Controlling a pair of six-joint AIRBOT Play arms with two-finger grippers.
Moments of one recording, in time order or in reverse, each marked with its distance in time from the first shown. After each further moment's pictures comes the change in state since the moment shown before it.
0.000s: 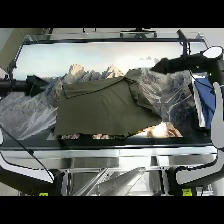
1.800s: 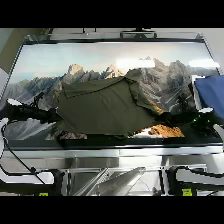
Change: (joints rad) left arm -0.104 0.186 -0.568 0.197 0.165 0.123; right arm -0.275 0.199 -0.983 -0.042 -0.226 -0.280
